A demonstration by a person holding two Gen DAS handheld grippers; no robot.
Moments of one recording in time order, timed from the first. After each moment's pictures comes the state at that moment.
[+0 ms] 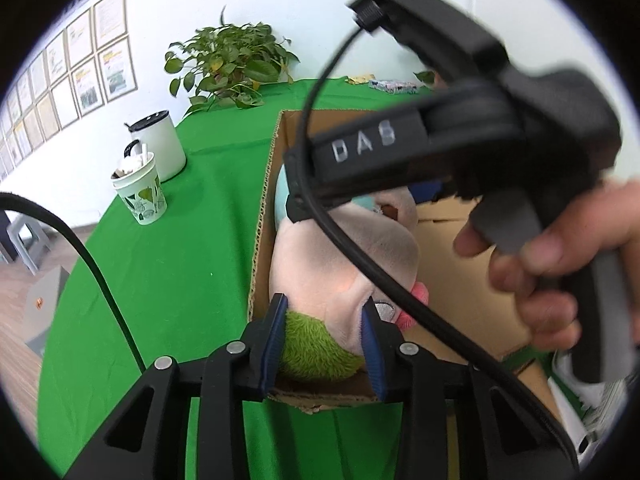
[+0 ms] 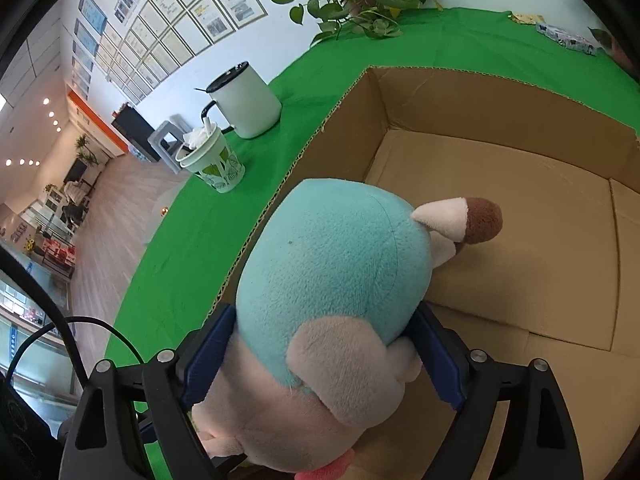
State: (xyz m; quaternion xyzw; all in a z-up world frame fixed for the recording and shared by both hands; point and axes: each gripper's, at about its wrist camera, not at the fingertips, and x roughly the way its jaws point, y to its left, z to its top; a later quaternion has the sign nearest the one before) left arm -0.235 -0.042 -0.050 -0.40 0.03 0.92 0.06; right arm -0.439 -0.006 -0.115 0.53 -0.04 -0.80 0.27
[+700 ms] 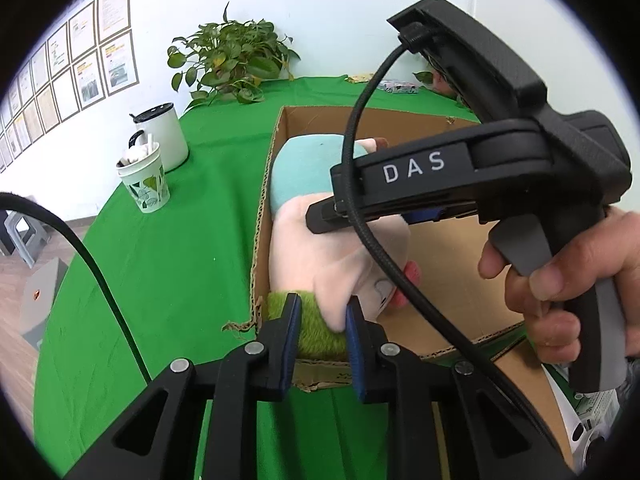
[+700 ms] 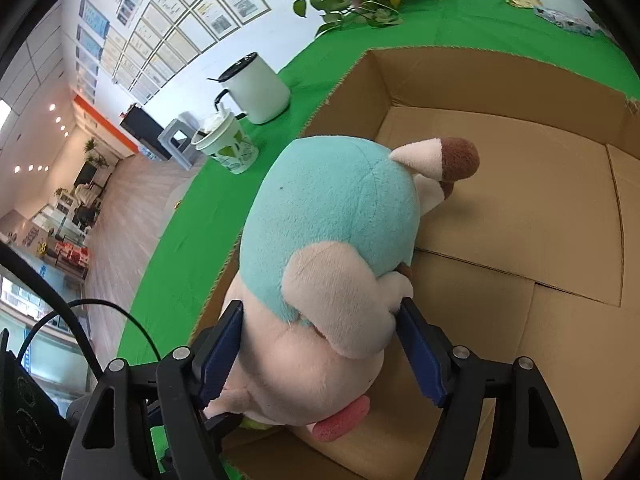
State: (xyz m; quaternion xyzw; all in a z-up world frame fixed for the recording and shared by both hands) left arm -0.225 -0.051 -0.048 -0.40 0.01 0.91 0.07; right arm -0.414 0.011 -0.123 0.54 -0.07 -0.79 0.29
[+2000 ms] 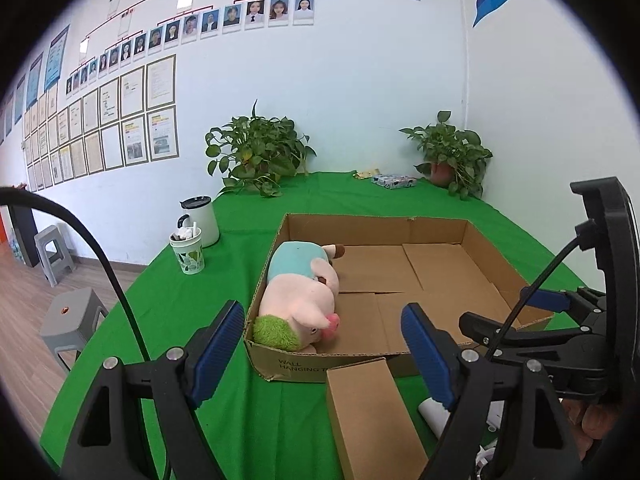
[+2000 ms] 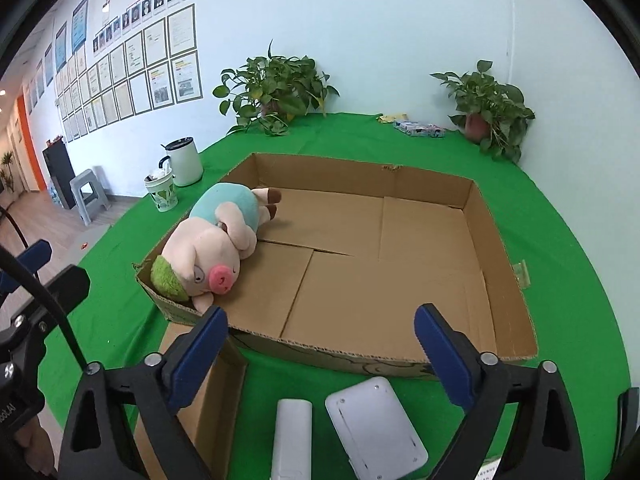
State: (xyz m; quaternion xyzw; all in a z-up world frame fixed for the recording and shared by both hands) left arm -0.101 0.002 0.044 -0.24 -0.01 0.97 0.01; right arm -0.193 0.162 -0.017 0.36 0.03 -0.93 0.09
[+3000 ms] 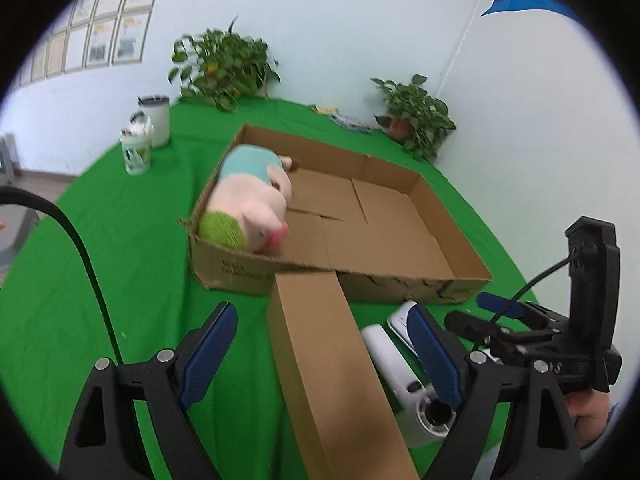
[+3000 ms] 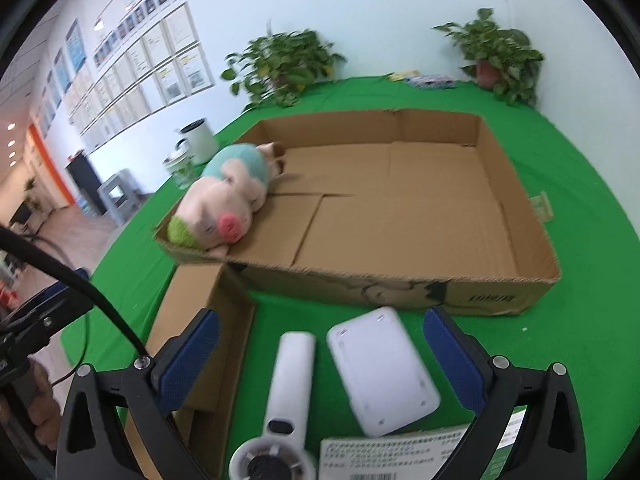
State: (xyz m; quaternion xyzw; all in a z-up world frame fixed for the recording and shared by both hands) left arm -0.094 -0.019 -0.003 -0.36 -0.14 0.91 0.14; right arm -0.160 0.205 -0.050 0.42 -0.03 -0.89 0.18
